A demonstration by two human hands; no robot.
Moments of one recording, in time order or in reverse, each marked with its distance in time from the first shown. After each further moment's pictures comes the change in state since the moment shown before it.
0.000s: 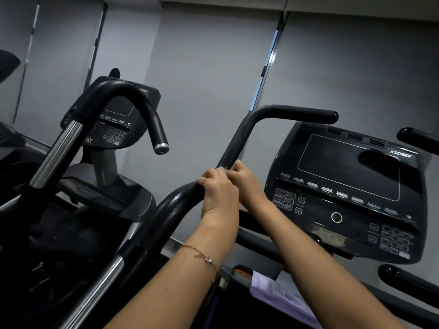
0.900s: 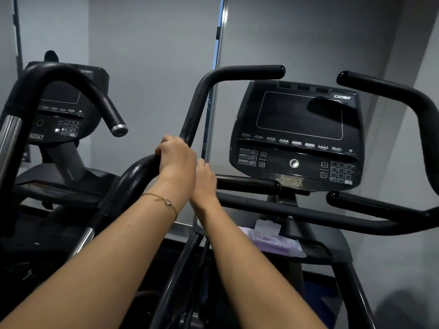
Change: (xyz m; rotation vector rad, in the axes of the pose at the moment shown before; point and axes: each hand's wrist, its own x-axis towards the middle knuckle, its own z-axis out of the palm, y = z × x) left_hand -0.001 -0.013 -0.003 0.106 0.043 0.126; right_hand -0.073 -0.014 0.041 -0.449 0.085 0.094
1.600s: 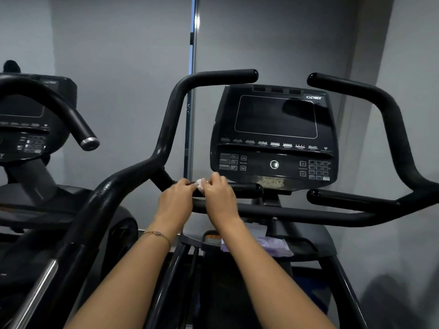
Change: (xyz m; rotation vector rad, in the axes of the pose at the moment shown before) left_hand 0.000 0.065 0.057 -0.916 0.060 0.166; right_hand -0.032 0.070 -0.015 -0.142 0.285 -0.044
